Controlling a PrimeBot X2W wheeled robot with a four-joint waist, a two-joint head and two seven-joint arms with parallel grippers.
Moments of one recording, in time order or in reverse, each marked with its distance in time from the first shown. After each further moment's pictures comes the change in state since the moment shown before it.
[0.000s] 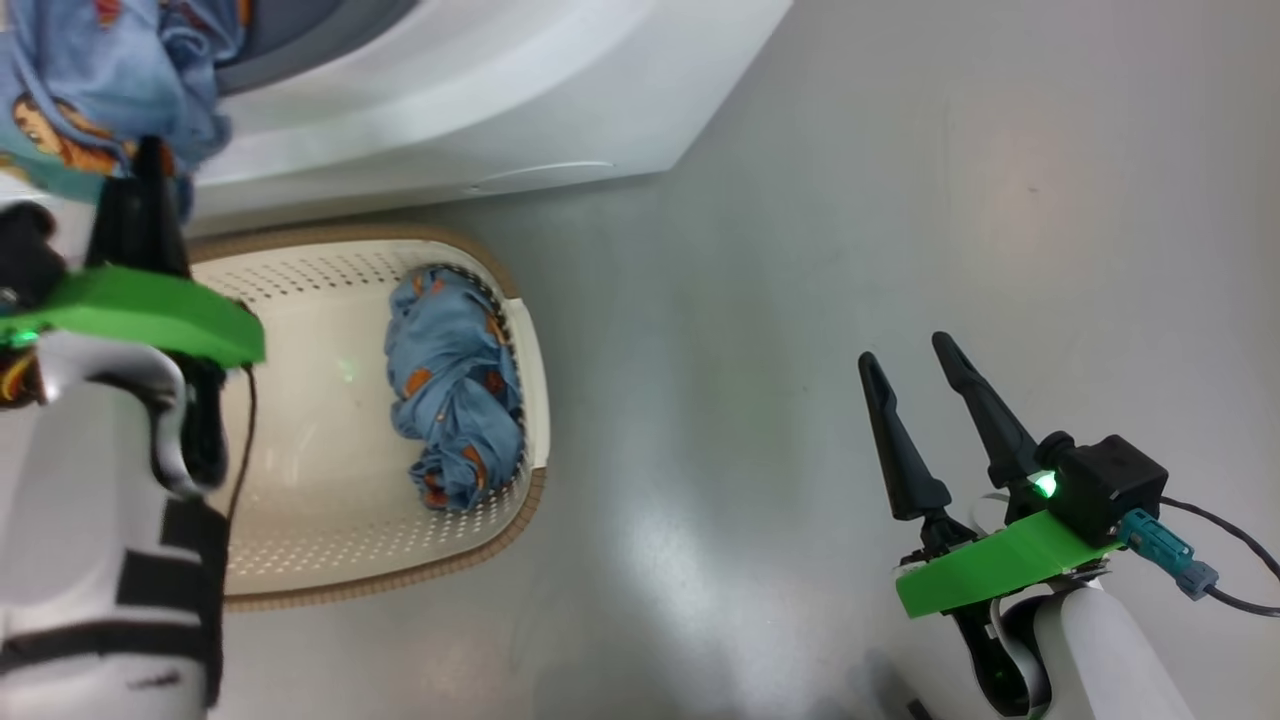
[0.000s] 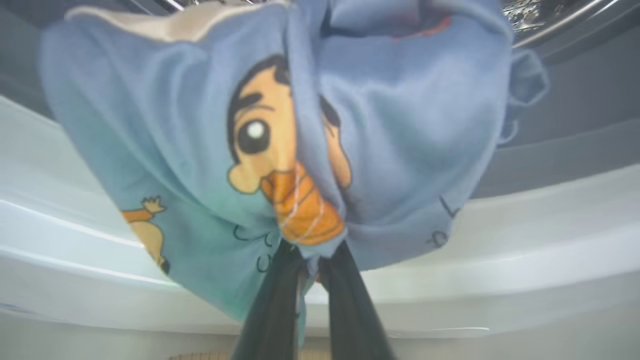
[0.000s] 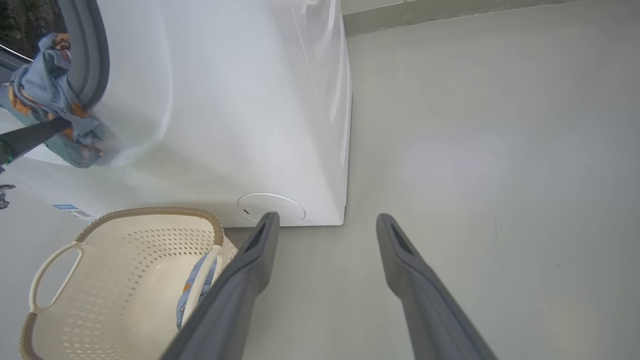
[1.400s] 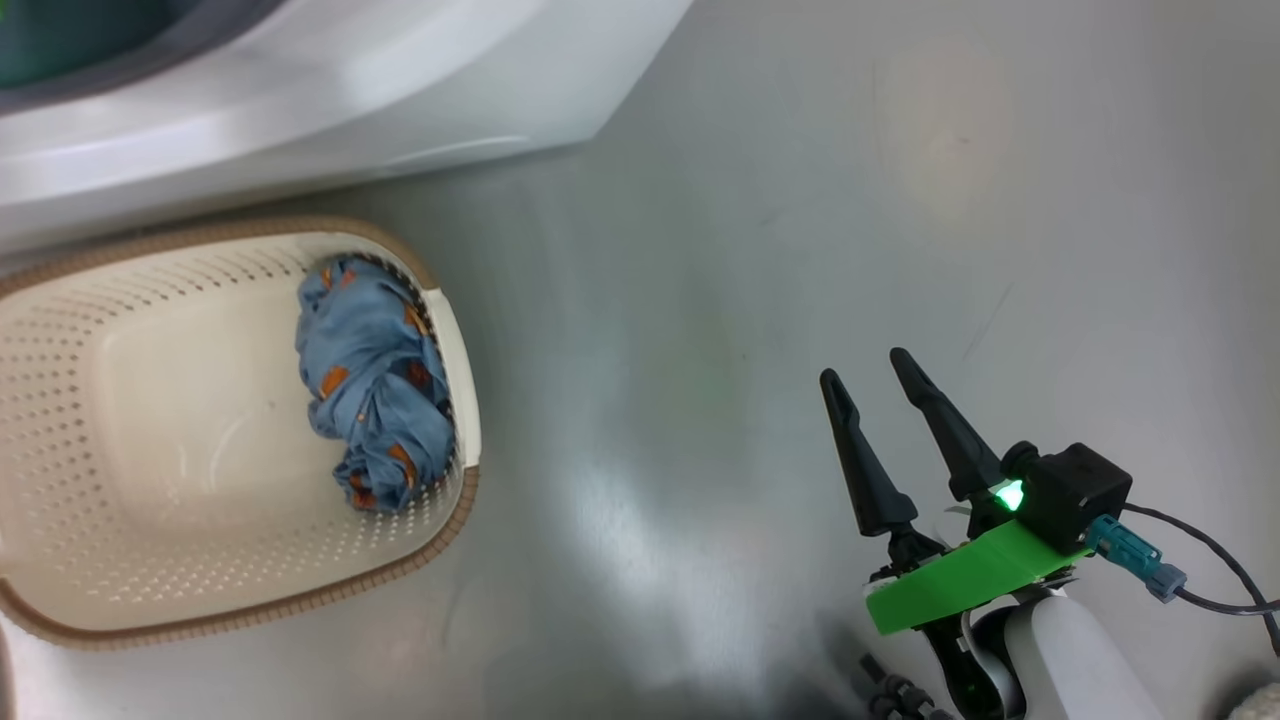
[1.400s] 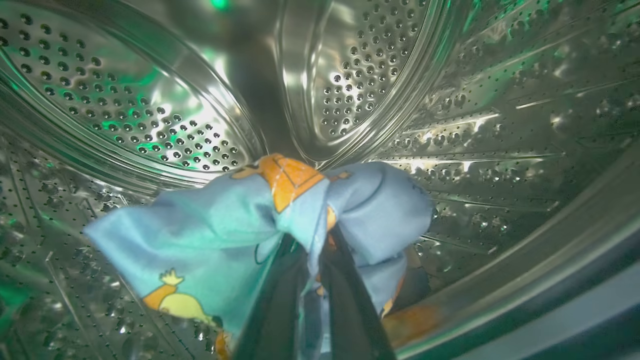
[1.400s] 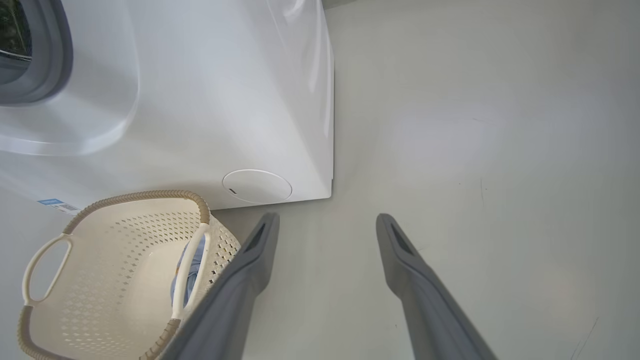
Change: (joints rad) left arm -0.459 0.193 -0.132 -0.016 0.080 0.000 0.256; right arm 0.000 0.000 0.066 0.017 0.062 0.000 0.000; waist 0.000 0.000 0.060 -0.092
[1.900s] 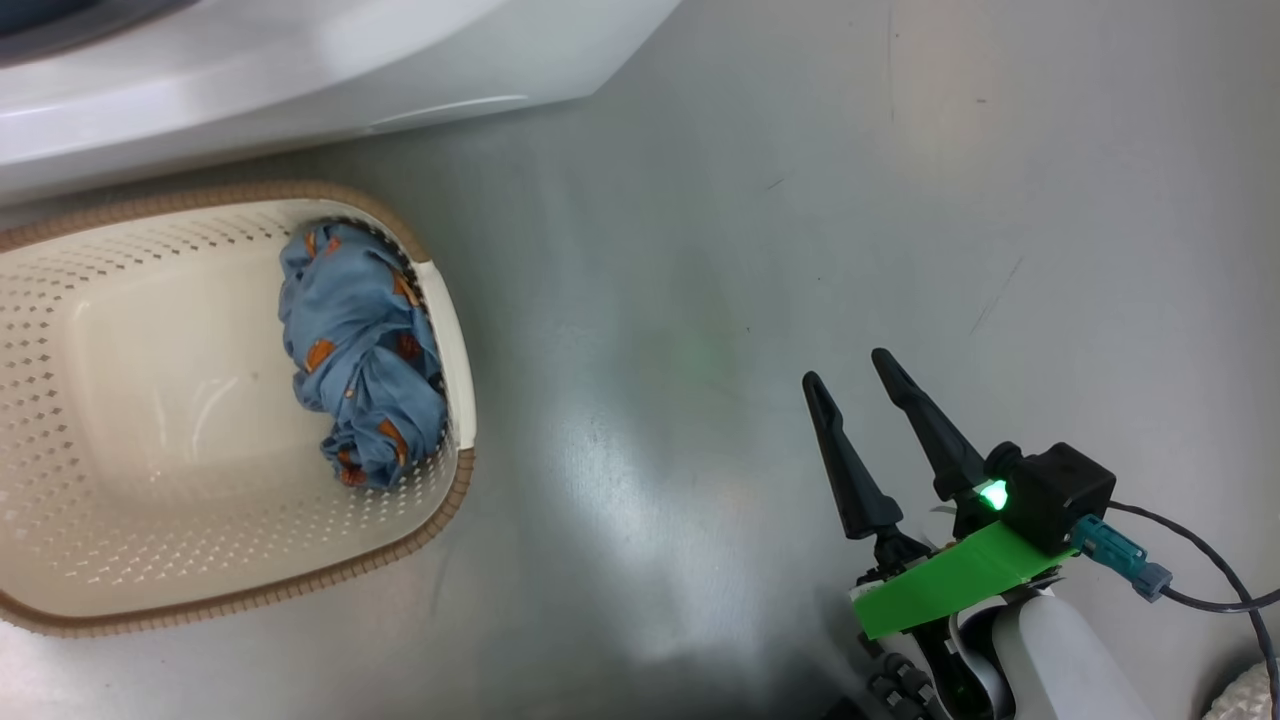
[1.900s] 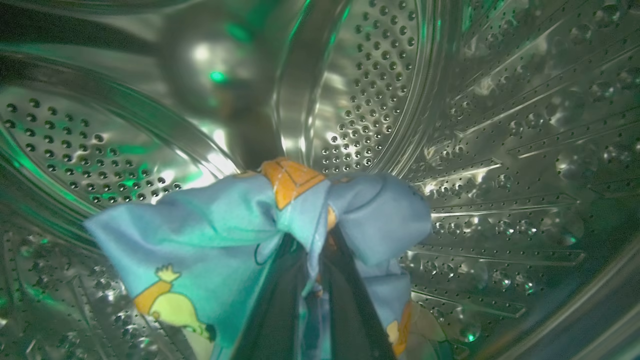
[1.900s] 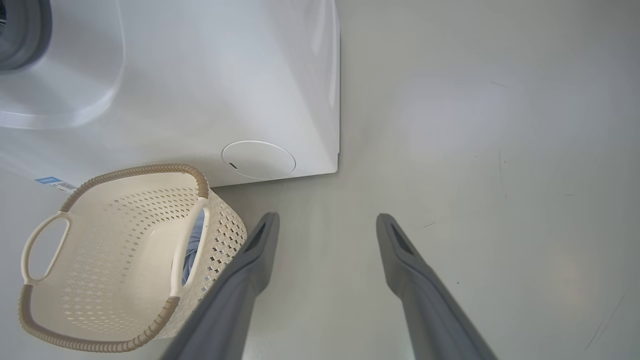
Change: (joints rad) left arm -0.161 0.010 -0.060 0.106 0.037 0.000 -0.221; right arm -0.004 0.001 0.028 -0.001 0.003 0.000 0.000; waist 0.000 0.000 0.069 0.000
